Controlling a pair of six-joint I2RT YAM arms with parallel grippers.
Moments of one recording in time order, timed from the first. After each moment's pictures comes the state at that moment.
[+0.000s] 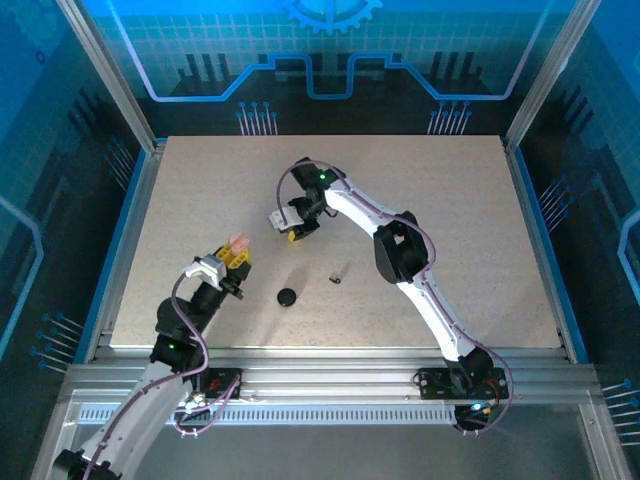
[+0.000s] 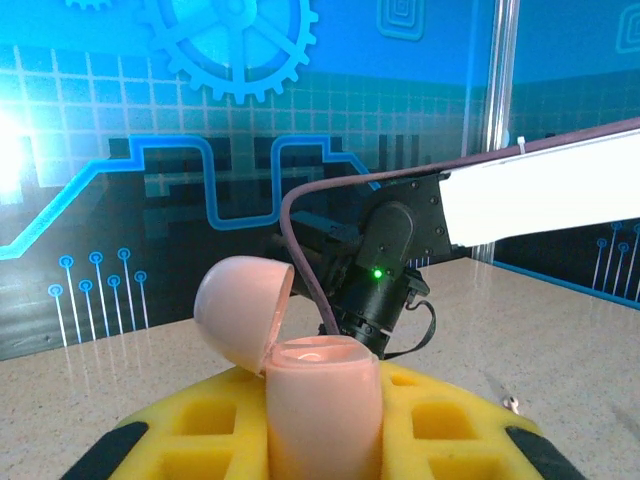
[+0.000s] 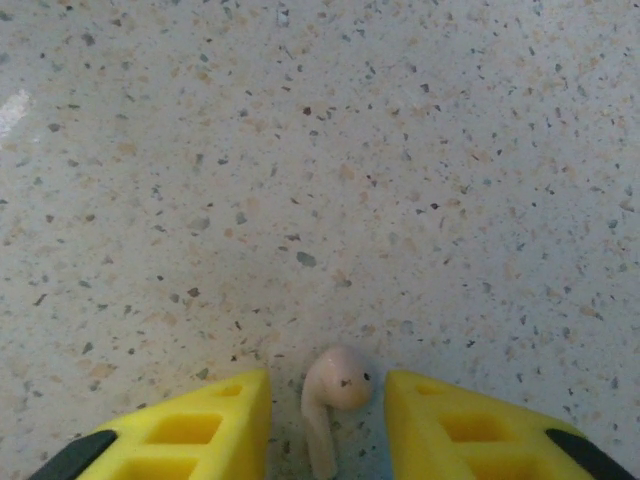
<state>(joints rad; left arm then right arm) -0.29 0.34 0.01 0.55 0.17 -0.03 0.63 2.68 2.46 -1.02 -0.52 -1.45</state>
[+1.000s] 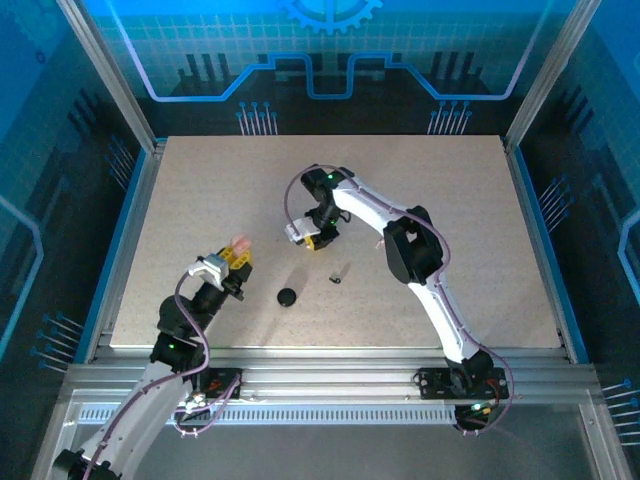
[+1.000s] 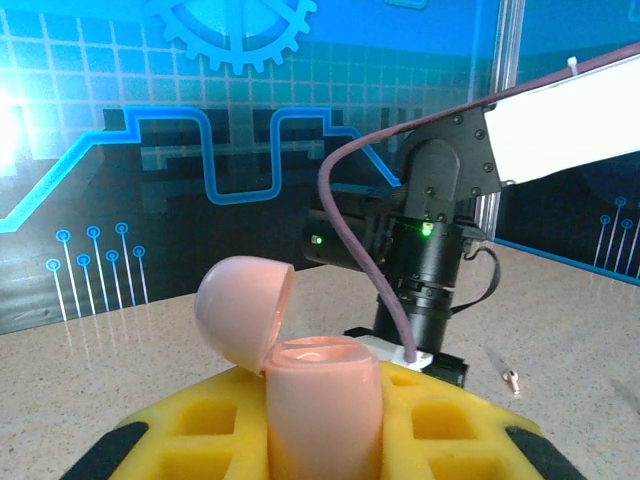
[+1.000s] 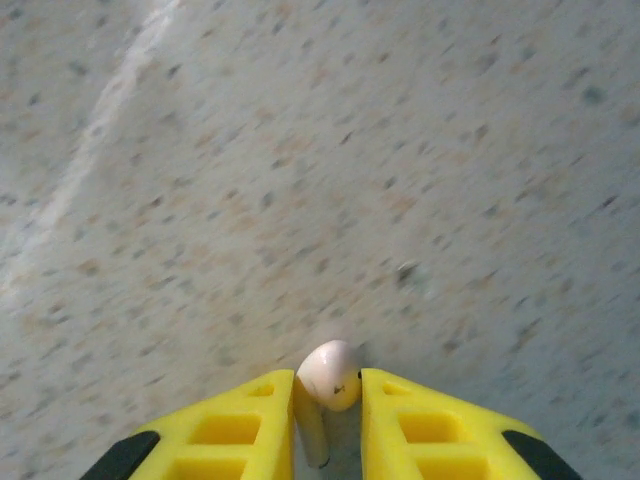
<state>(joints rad) -0.29 0.34 0.01 0.50 0.17 -0.03 0.62 2.47 2.15 -1.15 -0.34 -1.45</state>
